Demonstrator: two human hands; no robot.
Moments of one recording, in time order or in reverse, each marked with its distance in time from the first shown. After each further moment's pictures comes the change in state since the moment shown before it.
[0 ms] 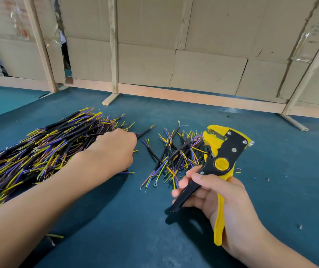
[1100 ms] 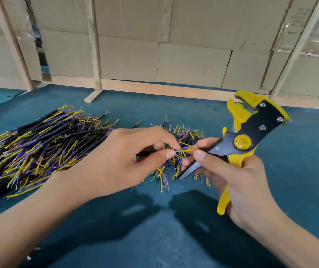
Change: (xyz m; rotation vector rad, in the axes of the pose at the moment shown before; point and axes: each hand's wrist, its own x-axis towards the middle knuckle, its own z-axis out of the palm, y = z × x) left_hand -0.037 0.031 -0.005 -0.834 0.479 0.823; right_hand 0.009 -0.023 -0.024 -0.126 0.061 -0.379
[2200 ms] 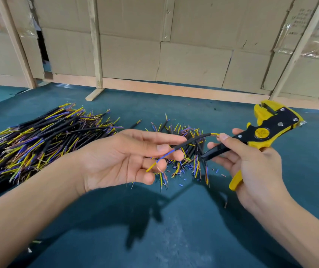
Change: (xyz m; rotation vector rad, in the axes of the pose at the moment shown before) left_hand 0.004 -0.003 -0.011 -1.376 -0.387 -0.730; right_hand 0.025 0.000 -0.028 0.065 0.391 0.081
